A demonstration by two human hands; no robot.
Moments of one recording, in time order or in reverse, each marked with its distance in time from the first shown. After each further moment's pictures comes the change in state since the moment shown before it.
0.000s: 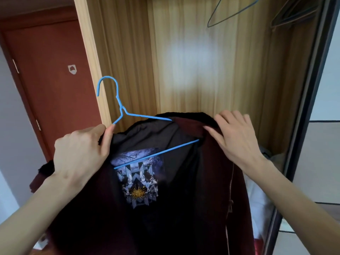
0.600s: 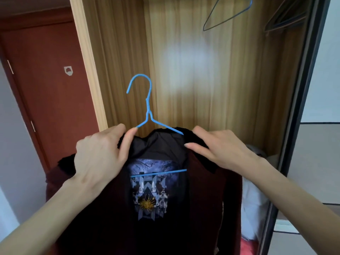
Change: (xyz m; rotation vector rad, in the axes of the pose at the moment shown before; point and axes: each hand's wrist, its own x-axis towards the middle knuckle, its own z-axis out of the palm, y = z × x) left_hand -0.002 0.048 -0.009 -0.177 -0.015 0.048; right_hand 0.005 -0.016 -0.020 0.279 -0.338 -0.207
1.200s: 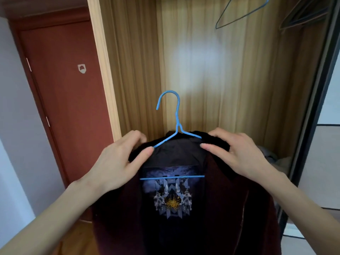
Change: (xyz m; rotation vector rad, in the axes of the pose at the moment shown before) left_hand -0.023 -0.019 0.006 -0.449 -0.368 0.068; right_hand -0.019 -0.005 -0.002 0.389 0.041 0.271
